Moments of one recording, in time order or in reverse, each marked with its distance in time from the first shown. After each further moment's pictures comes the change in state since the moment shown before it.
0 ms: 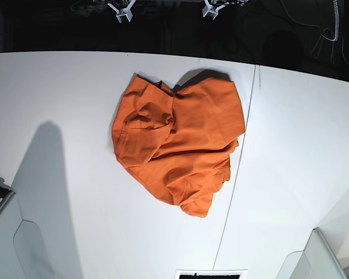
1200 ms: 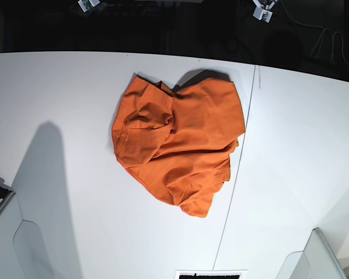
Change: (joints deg) left arm 28.6 -11.0 -22.5 47.4 -9.9 -21.6 -1.7; right arm -36.0 18.4 -0.1 60.3 14.6 15.3 -4.8
